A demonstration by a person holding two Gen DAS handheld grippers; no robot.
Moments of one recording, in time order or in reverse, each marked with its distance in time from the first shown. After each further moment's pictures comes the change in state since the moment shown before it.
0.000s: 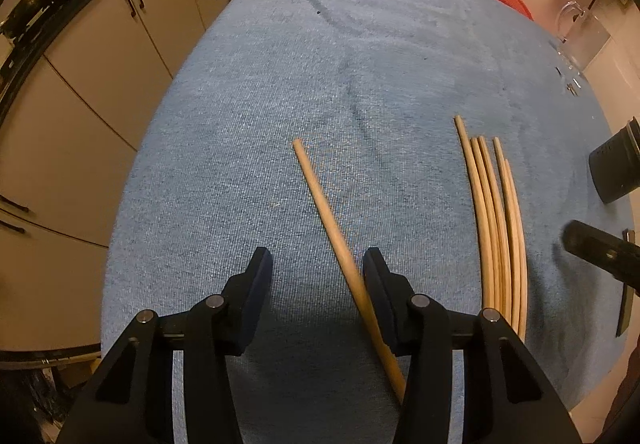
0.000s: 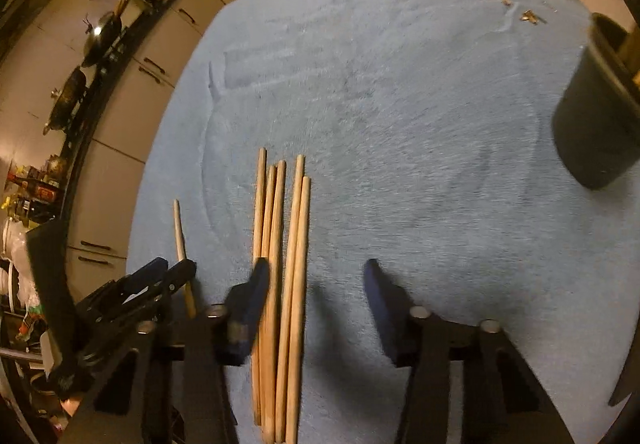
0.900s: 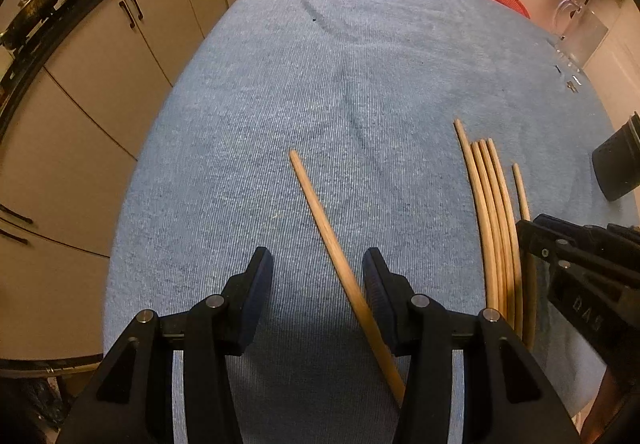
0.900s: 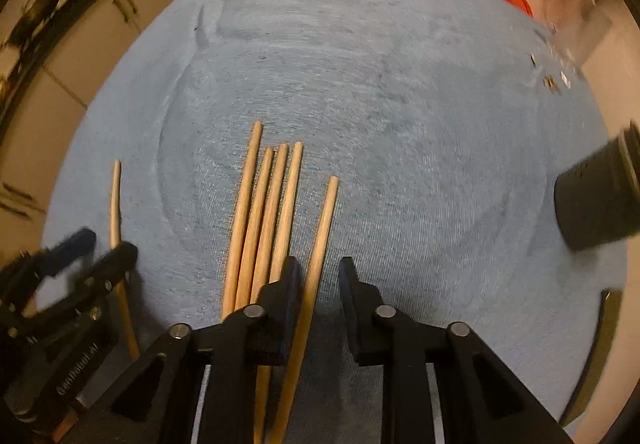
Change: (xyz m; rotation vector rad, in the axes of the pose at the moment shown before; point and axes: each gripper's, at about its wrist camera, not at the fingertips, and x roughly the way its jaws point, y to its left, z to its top) left arm 0.002 -0.004 0.004 0.024 -0.031 0.020; right arm 0.050 0.054 0.009 -0.250 0.027 -0.326
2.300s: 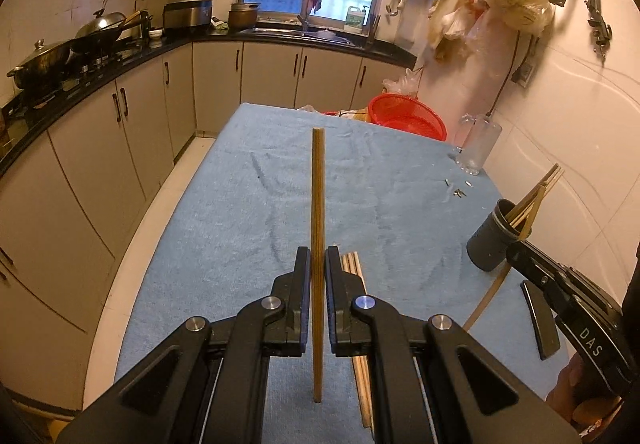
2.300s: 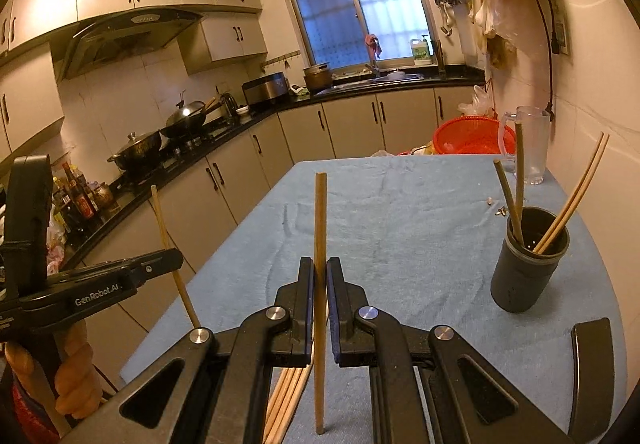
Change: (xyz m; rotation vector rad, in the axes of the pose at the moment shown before) left arm -0.157 -0.010 -0.027 -0.019 -0.452 -0.215; right arm -0.178 -0.052 -0.110 0.055 -0.725 0.264
